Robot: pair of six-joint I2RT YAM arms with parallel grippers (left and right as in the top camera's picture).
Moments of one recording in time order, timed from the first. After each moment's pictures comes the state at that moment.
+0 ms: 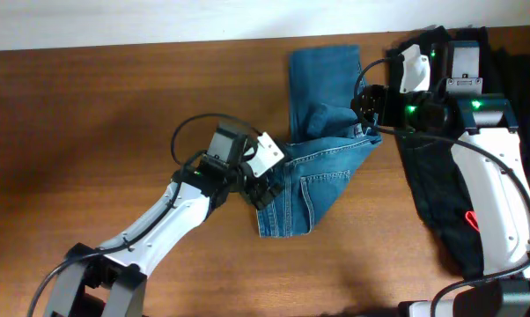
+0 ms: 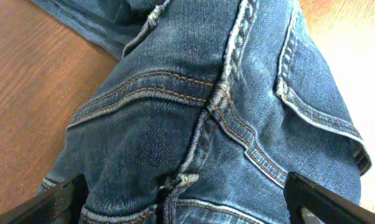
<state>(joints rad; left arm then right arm) -0.50 1.63 0.97 -0.26 0.32 0.40 -0.03 1.55 1.49 -0.89 -0.39 0.13</state>
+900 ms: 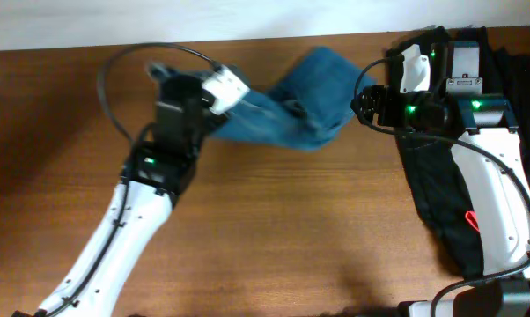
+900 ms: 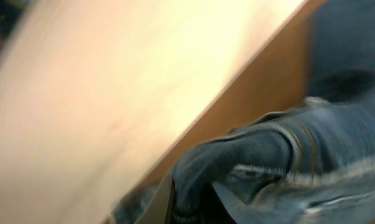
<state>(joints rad) -0.36 1.44 1.21 -0.15 -0.24 0.72 -0.03 1.55 1.49 -0.89 -0.38 0.13</state>
